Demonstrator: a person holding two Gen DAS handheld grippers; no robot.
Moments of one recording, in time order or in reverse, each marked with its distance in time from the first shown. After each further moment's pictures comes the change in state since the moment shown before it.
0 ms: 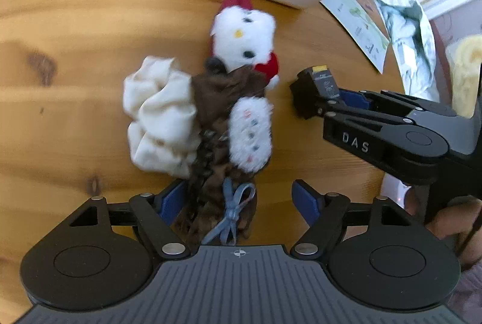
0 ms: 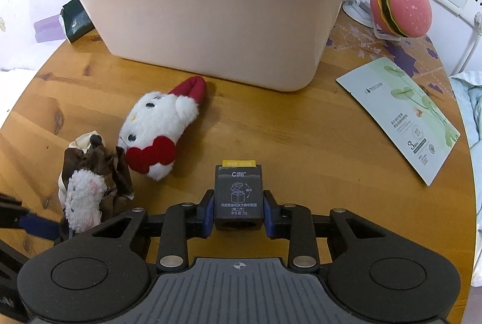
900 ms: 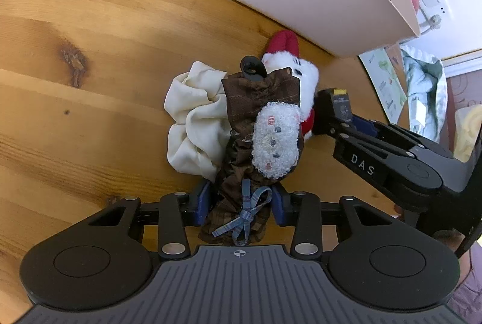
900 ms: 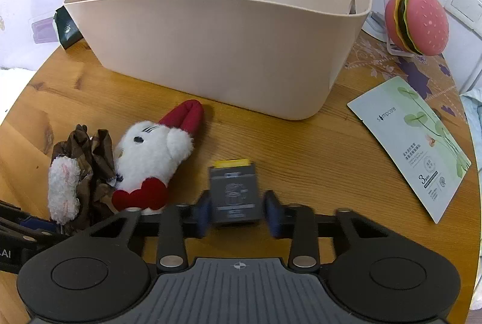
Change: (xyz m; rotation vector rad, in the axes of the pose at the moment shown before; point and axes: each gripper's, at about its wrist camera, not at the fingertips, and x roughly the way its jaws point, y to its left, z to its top) left arm -0.013 0.043 0.018 -0.222 -0.017 -0.039; right arm 0.021 0.000 0.031 -0.024 -0.003 0.002
